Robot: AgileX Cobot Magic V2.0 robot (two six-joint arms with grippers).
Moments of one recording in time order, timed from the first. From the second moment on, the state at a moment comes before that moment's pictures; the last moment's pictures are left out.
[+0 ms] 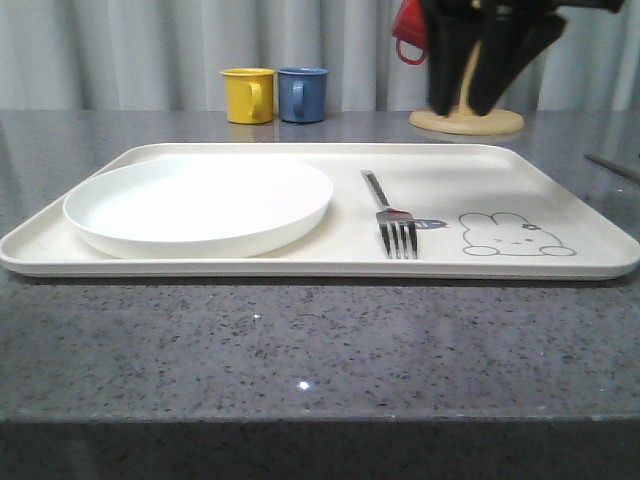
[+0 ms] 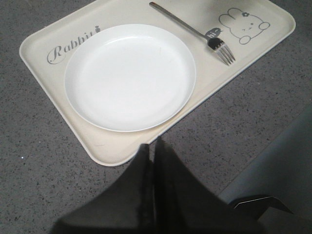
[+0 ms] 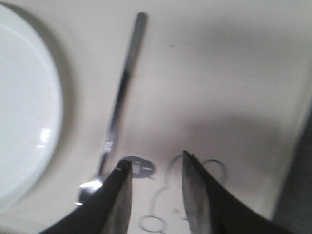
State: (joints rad) left arm -0.61 0.77 -0.92 -0.04 0.91 0.13; right arm 0.45 1.64 -1.50 -0.07 1.09 0.36
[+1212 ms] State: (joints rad) left arm -0.61 0.77 -0.92 -0.04 0.91 0.13; right arm -0.03 1.79 -1.45 -0.04 1.13 -0.02
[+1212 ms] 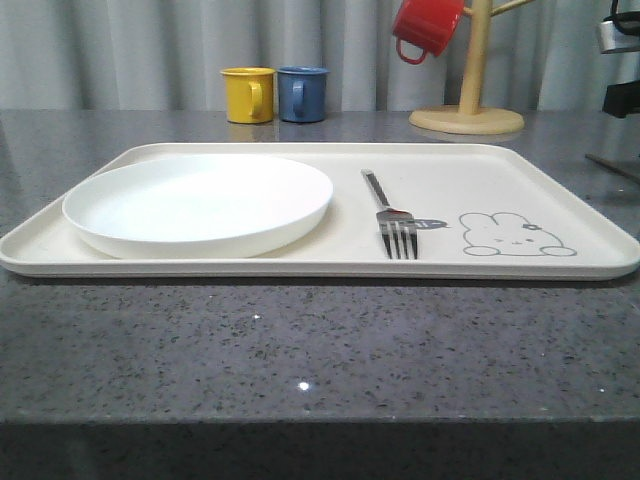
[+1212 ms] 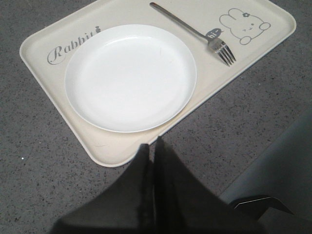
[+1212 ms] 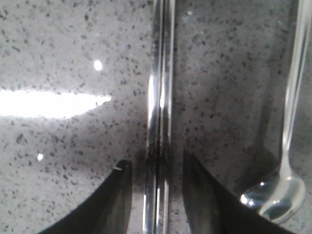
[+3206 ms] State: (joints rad) left arm -0.61 0.77 -0.92 -0.04 0.91 0.13; right arm 0.35 1.82 -1.50 0.24 1.14 0.31
